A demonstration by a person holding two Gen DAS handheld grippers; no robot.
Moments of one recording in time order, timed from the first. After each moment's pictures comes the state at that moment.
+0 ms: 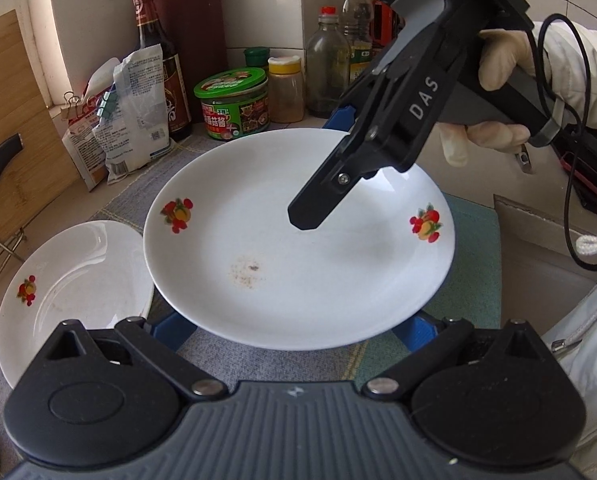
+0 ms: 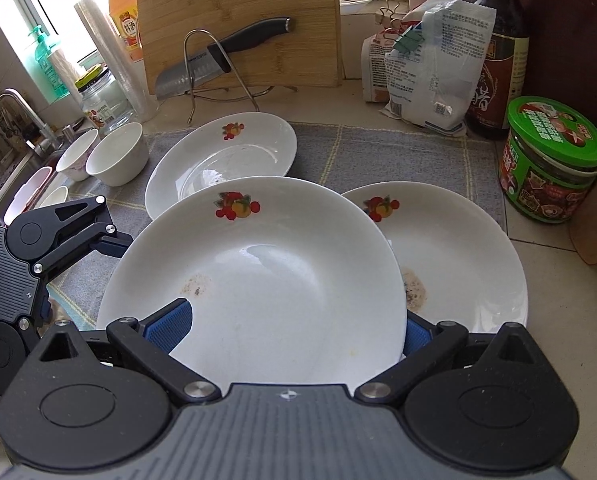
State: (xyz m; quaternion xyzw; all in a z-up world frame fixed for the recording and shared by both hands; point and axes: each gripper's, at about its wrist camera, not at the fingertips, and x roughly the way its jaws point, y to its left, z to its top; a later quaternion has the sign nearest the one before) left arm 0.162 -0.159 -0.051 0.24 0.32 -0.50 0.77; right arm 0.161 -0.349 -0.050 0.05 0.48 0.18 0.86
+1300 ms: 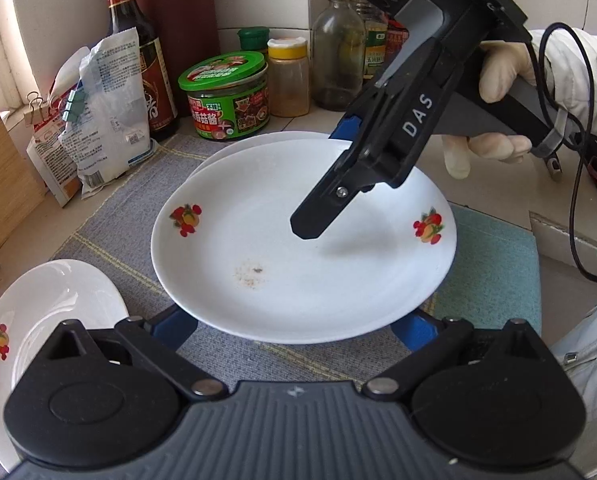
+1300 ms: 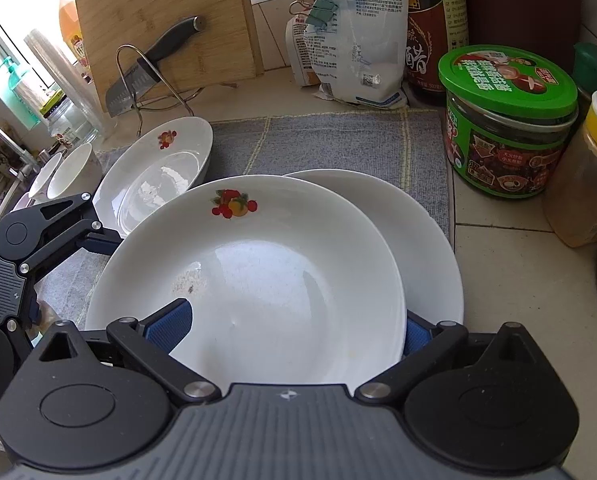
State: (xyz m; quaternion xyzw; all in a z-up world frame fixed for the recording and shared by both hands) left arm 0.203 -0.215 -0.069 0.26 0.34 -0.50 0.75; right arm 0.192 -0.411 -0.084 0.10 0.50 0.16 0.85
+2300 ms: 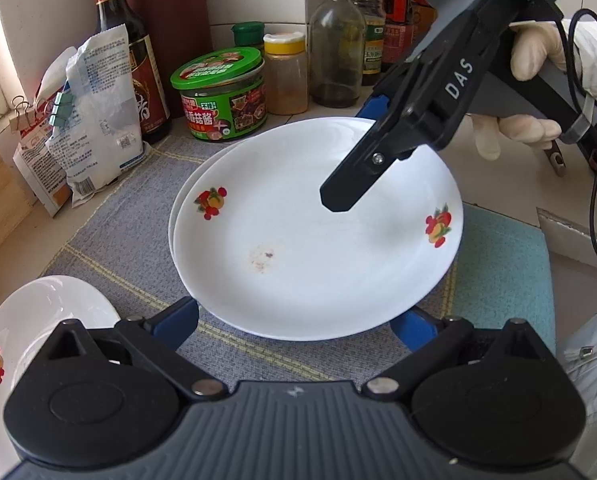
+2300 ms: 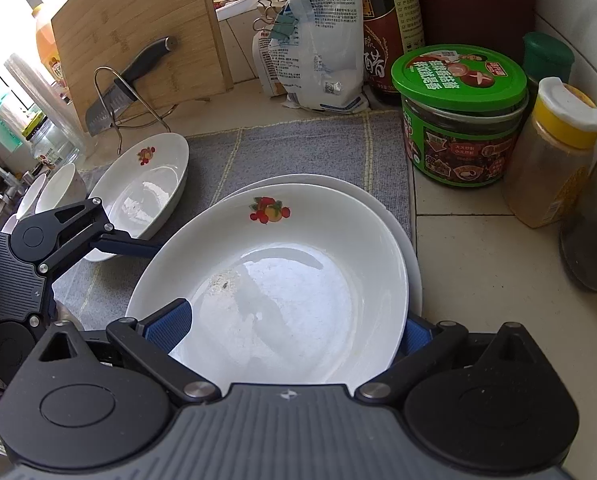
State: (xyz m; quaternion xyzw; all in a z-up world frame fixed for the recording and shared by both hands) left arm 0.215 -0.224 -0.077 0.27 0.34 -0.51 0.74; right arm 0.181 -0.425 -0.071 0.12 0.50 0.12 0.85
